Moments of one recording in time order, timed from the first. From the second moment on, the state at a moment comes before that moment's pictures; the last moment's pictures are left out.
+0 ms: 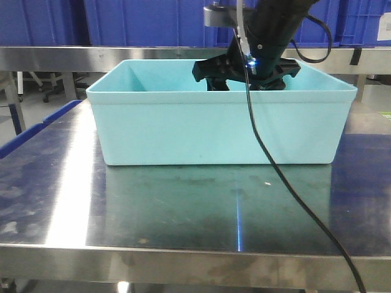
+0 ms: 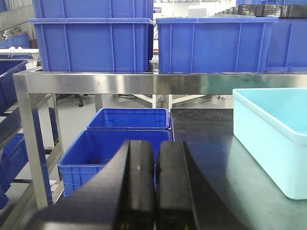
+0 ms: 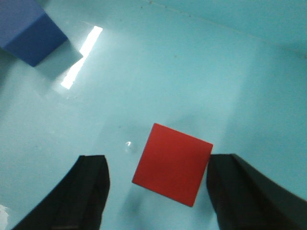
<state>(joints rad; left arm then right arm) -0.05 -0.01 0.01 0.00 0.00 -0.03 0.41 1.99 -1.57 0.08 0.60 0.03</state>
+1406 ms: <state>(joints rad) -0.05 -0.01 0.01 0.00 0.00 -0.03 0.40 2.09 -1.70 0.09 0.70 0.05</state>
